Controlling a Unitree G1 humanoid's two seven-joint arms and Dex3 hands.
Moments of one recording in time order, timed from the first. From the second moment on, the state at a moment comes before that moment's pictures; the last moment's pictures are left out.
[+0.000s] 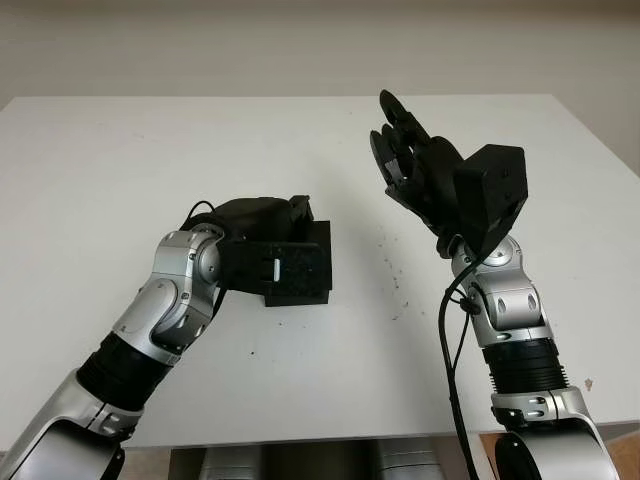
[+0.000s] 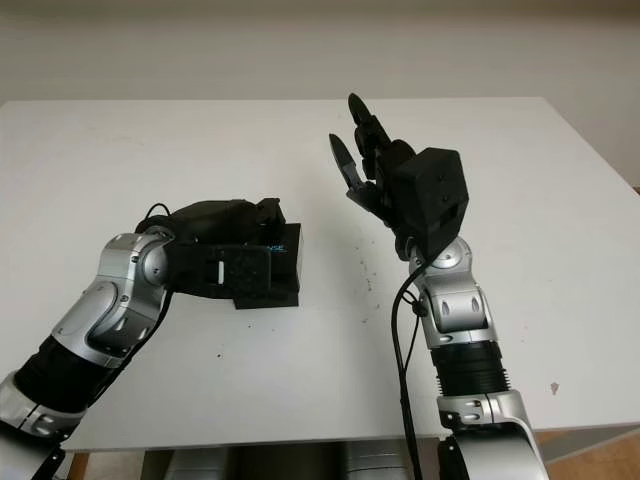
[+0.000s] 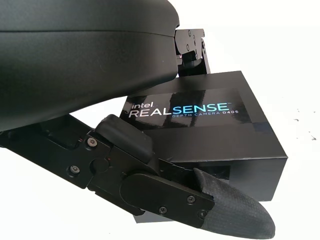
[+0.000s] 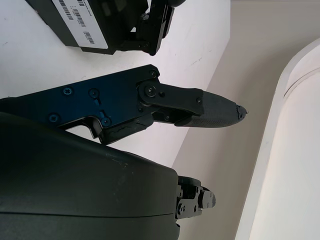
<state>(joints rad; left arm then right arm) -0.61 0.45 -0.41 -0.03 0.78 0.38 -0.68 -0.58 -0.20 -0.01 0.21 0.01 0.21 0.18</state>
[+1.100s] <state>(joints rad) -0.62 0.54 -0.49 -0.09 0.94 0.33 -0.85 -0.58 -0.19 -0.01 0.23 0.01 0.20 0.18</state>
